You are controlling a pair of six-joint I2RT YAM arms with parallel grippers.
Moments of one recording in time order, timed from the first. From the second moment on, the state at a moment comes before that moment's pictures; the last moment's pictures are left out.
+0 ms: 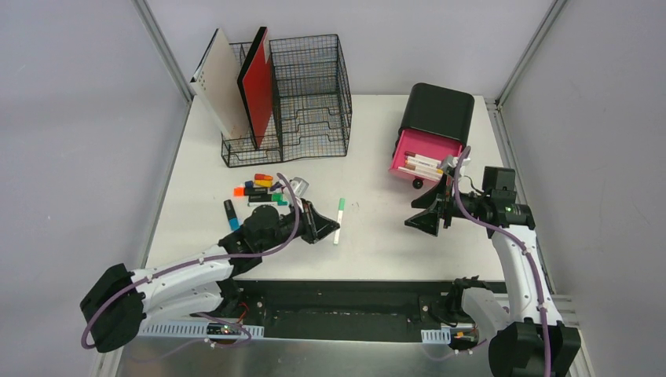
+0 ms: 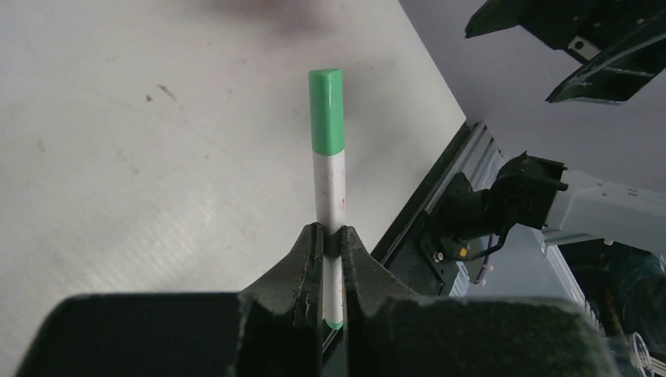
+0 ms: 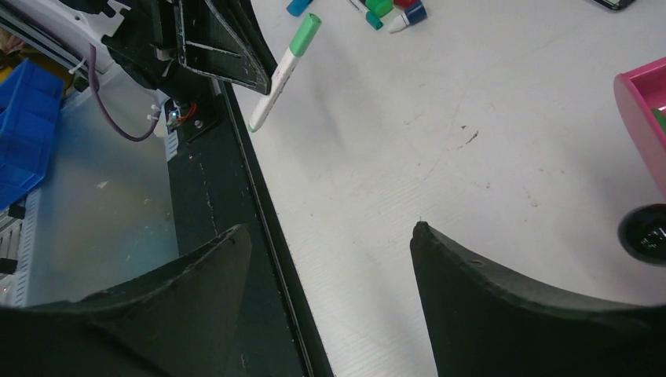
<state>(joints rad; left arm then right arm) -0.85 0.88 0.32 0.34 0.16 -0.74 -0.06 0.91 0.78 -0.78 -1.24 -0.47</state>
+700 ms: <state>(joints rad) -1.20 1.42 0.65 0.69 -0.14 -0.56 -0.06 0.91 0.74 -0.63 -1.37 -0.28</state>
